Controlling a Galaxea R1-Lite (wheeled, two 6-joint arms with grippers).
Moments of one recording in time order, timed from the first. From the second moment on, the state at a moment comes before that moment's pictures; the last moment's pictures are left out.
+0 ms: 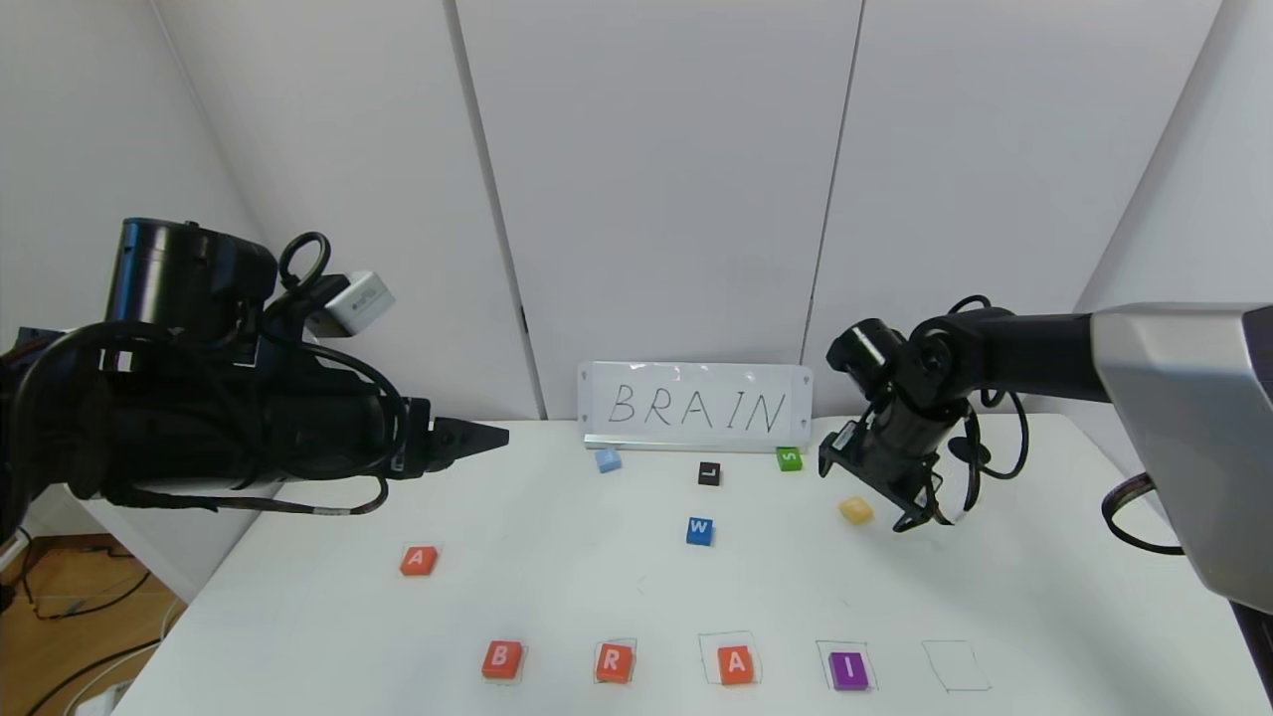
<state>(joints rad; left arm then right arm) -0.22 1.57 -1.03 0.06 -0.18 -0.08 0.32 2.40 -1.99 0.81 -0.09 1.11</state>
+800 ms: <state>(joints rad) -0.22 1.60 -1.03 0.06 -0.18 -0.07 0.28 2.47 -1.99 0.80 -0.10 1.13</state>
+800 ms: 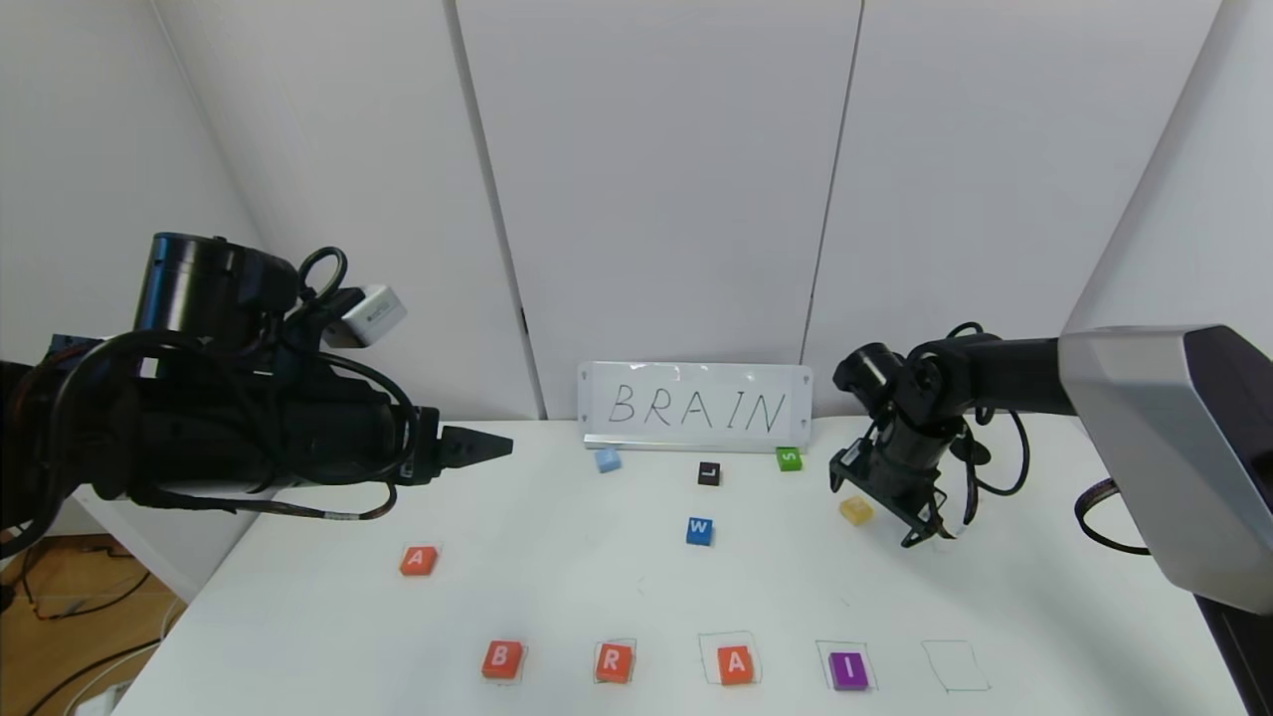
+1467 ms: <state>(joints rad) -0.22 1.63 -1.03 0.06 -0.18 -0.07 0.28 2.52 -2.00 0.75 -0.17 1.13</state>
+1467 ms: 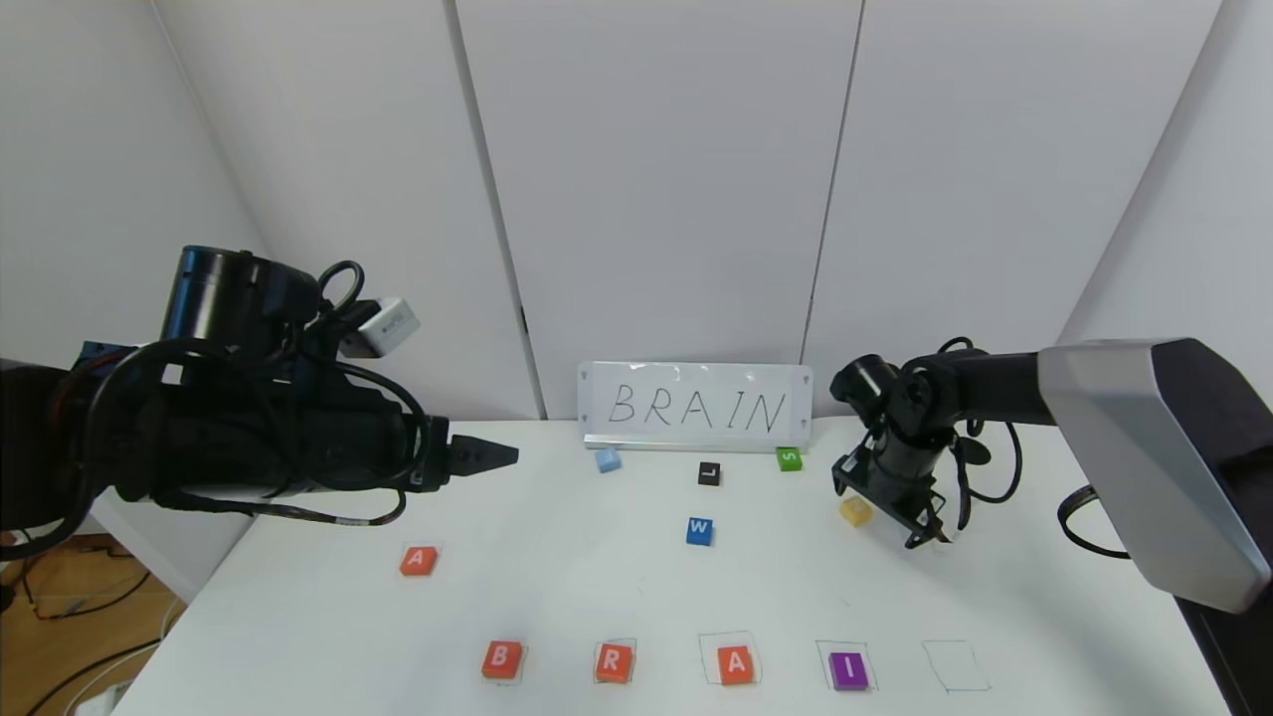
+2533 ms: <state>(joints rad) -0.22 1.64 -1.03 0.06 -0.18 -0.06 0.29 2.54 -2.00 0.74 -0.21 1.12</state>
